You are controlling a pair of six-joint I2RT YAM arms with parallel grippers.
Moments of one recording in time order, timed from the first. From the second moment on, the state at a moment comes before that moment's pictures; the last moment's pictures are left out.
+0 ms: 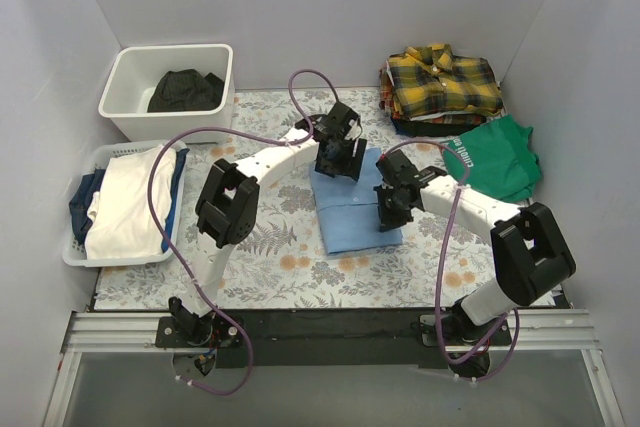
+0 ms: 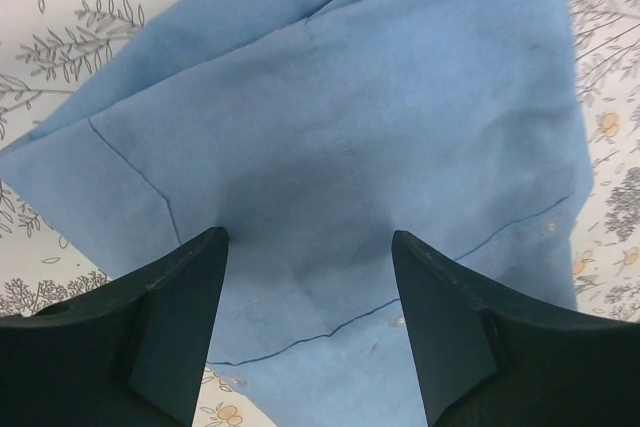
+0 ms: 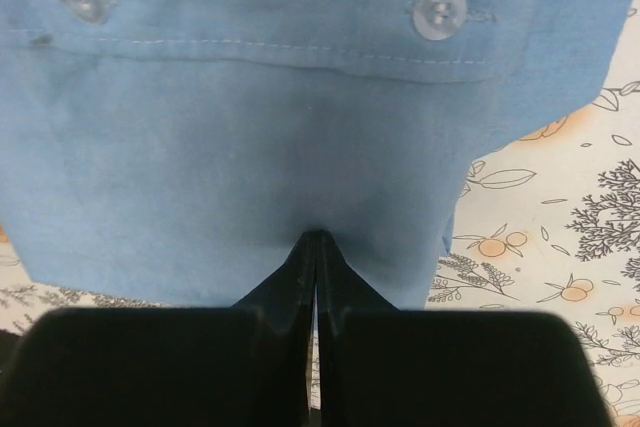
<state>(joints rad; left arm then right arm) -0.70 2.20 1.91 -0.73 0.04 -0.40 0.58 1.52 0.96 -0.64 -0.05 0.44</state>
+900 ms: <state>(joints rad) -0.63 2.03 1.50 -0.66 -0.09 -0.53 0.43 1.98 1.41 -0.70 -0.04 0.33</state>
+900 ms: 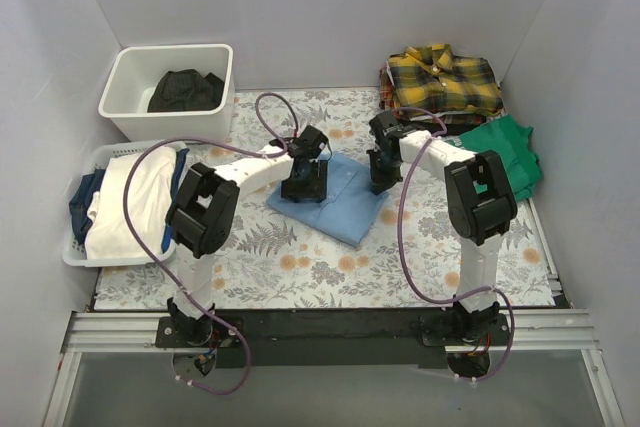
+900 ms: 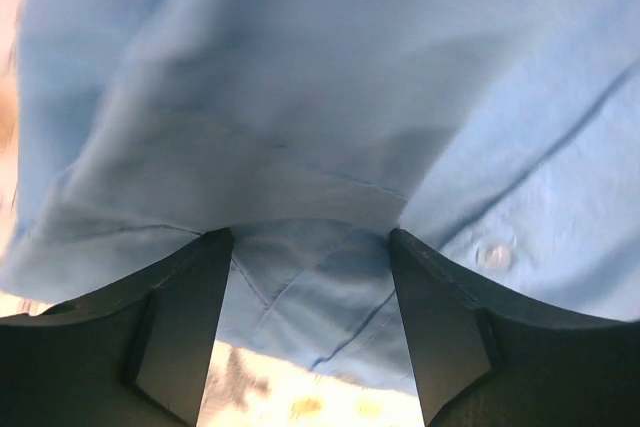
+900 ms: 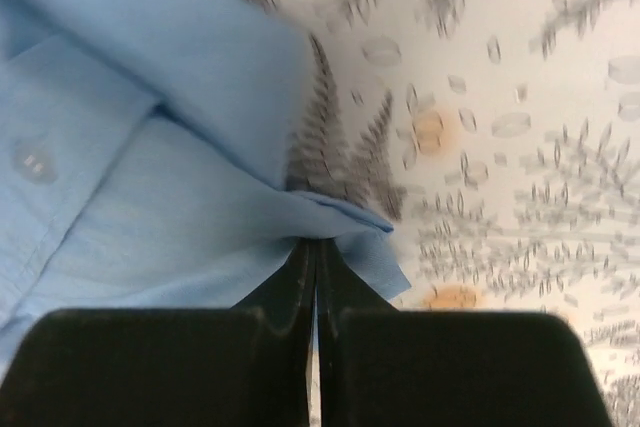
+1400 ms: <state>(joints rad) -0.63 1.76 1.45 -0.84 -0.16 -0.56 0.43 2.04 1.57 -0.68 -0.13 0.28</state>
